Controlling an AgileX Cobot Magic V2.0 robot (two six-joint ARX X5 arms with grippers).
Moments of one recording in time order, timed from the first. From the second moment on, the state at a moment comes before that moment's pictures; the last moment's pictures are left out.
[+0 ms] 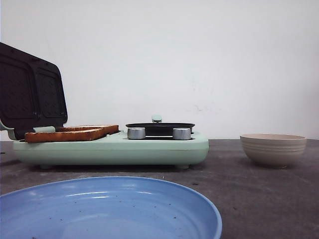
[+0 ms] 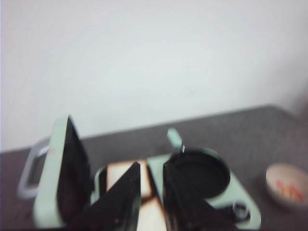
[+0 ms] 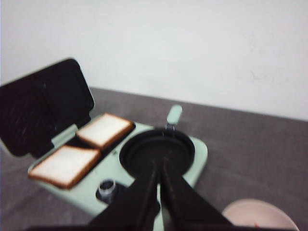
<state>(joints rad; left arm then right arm) -0.65 0.72 1.22 -0.58 -0.34 -0.04 0.52 0.69 0.83 -0.27 0.00 0.14</state>
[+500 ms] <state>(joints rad) -0.21 1.12 1.38 -0.22 -0.32 -0.02 0.52 0.44 0.83 -0.42 0.02 0.14</state>
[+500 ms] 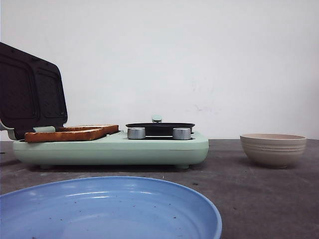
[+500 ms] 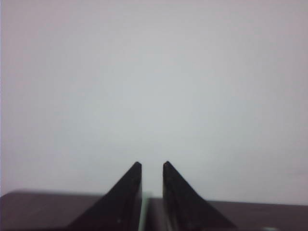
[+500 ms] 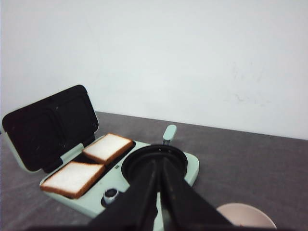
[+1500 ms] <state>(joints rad) 0.30 1.48 1.48 -0.71 0.29 -0.44 0.52 0.30 0.83 -0.58 0.03 0.14</state>
